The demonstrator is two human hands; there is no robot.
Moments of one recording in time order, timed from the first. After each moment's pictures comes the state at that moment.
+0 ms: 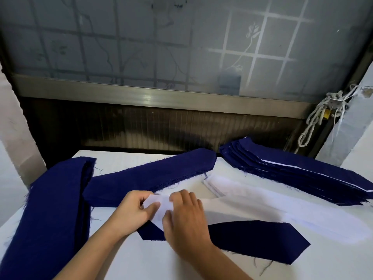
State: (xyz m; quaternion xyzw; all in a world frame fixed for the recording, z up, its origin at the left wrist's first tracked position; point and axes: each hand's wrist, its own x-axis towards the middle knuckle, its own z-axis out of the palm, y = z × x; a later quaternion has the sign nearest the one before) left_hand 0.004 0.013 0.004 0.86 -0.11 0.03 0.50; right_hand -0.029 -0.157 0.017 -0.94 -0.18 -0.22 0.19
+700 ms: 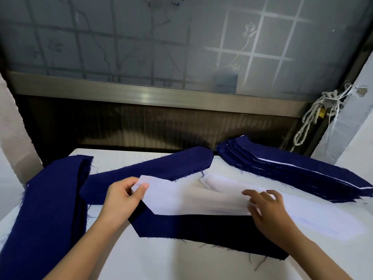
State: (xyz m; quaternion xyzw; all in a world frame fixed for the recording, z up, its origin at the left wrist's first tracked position) left_hand 0.009 0.019 0.010 0.84 -0.01 0.17 0.52; right_hand -0.019 -0.360 0.031 -0.97 -0.13 -0.16 0.10
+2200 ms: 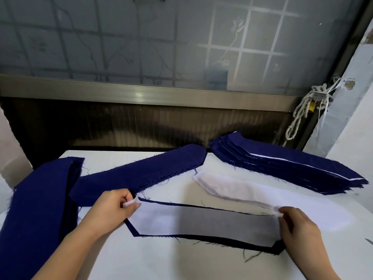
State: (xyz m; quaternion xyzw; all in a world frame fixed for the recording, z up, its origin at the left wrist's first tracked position) left_hand 0.004 0.035 0.003 0.93 -0.05 0.07 0.36; right_hand -0.062 -0.417 -0.011 -0.93 0.09 -0.27 0.23
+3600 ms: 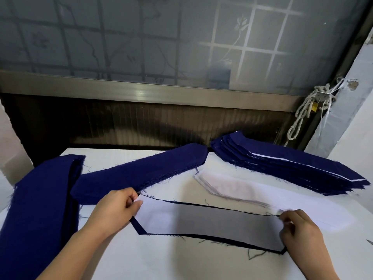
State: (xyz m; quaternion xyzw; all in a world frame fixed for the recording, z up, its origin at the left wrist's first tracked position) left_hand 0.001 0.024 0.006 0.96 -0.03 0.08 0.28; right_hand -0.057 -0.422 -0.022 -0.93 0.08 -0.30 0.20
